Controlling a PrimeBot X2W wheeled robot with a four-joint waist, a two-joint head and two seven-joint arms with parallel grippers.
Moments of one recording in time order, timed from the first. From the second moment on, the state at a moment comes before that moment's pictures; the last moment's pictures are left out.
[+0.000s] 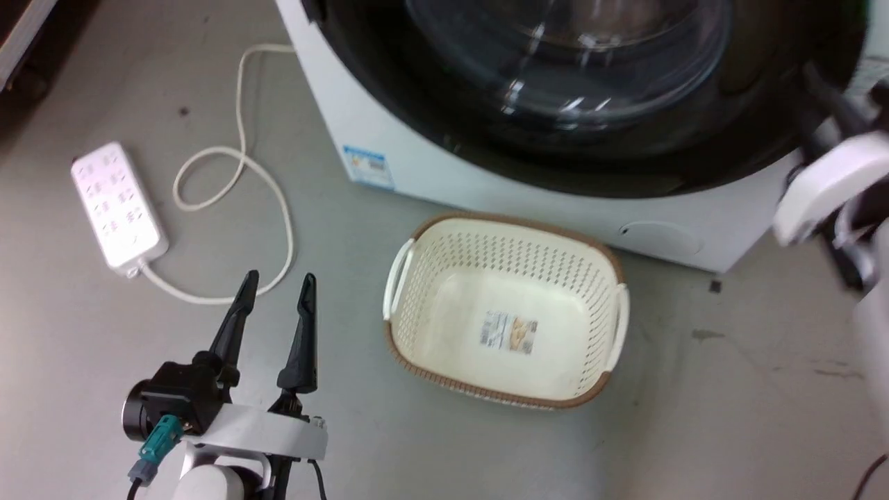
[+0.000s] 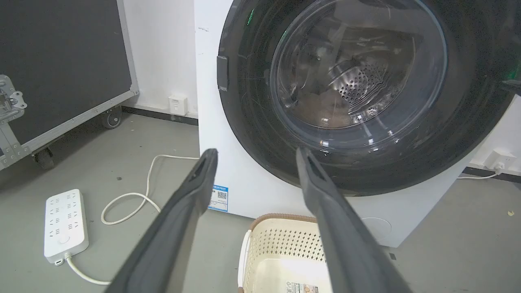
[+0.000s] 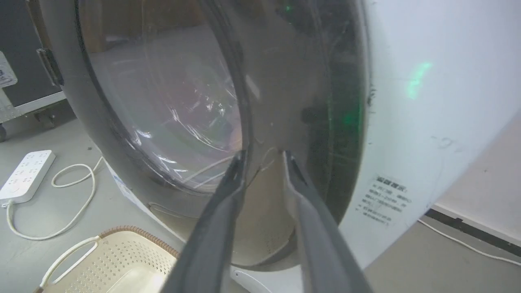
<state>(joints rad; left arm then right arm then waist) -0.13 0.07 -0.04 0.04 -0.22 -0.13 -0.26 -0.85 -0.32 0.08 0.72 0.13 0.13 -0.14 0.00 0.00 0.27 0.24</state>
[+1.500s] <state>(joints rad) 0.04 0.10 -0.03 0.16 -0.18 -0.12 -0.24 0.09 -0.05 -0.07 0.08 0.00 0.13 -0.24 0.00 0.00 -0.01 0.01</state>
